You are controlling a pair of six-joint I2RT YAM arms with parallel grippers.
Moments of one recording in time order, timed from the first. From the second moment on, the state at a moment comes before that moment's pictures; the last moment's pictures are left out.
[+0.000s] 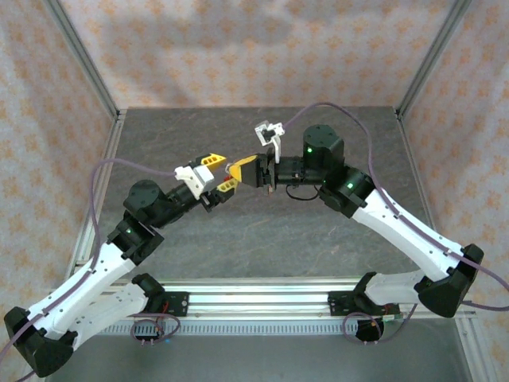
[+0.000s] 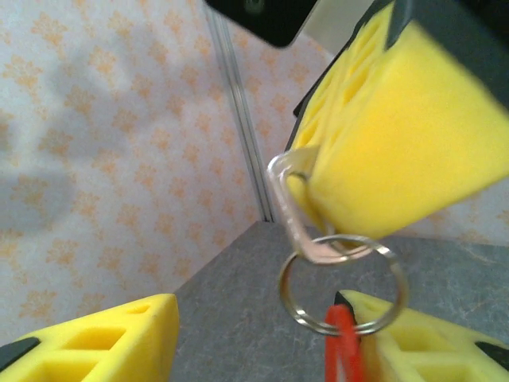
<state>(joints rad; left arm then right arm) -0.60 0.79 0.75 0.16 0.27 0.23 0.80 1.26 1.33 -0.19 -0.68 0.51</state>
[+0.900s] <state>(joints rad) -0.64 0.79 0.76 0.17 0.23 0.28 0.77 1.27 1.29 -0.08 -0.71 0.62</state>
